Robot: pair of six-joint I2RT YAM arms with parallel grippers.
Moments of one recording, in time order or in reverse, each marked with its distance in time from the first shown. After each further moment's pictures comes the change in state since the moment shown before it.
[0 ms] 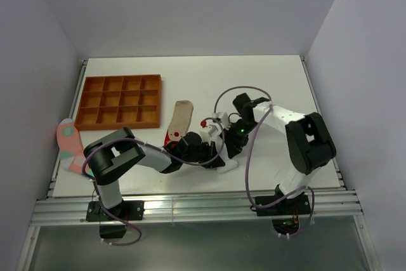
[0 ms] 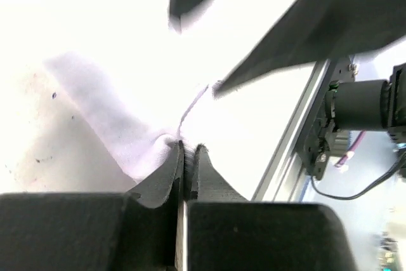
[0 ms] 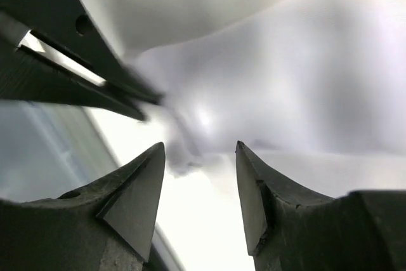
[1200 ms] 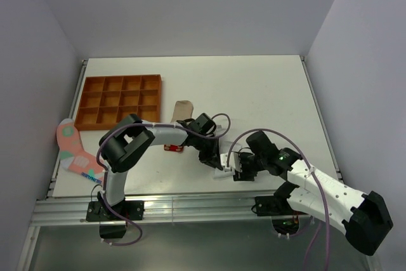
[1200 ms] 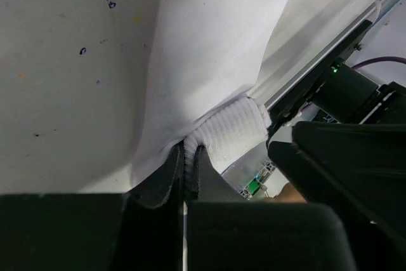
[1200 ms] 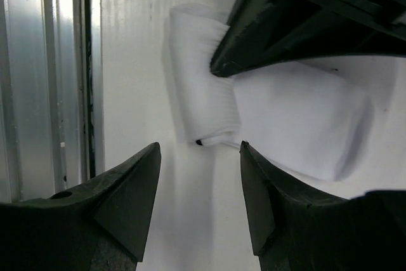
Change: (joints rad) left arm 0.116 0.170 0.460 -0.873 0.346 -0.192; right arm 0.222 -0.868 -0.562 0.270 0.110 -0.295
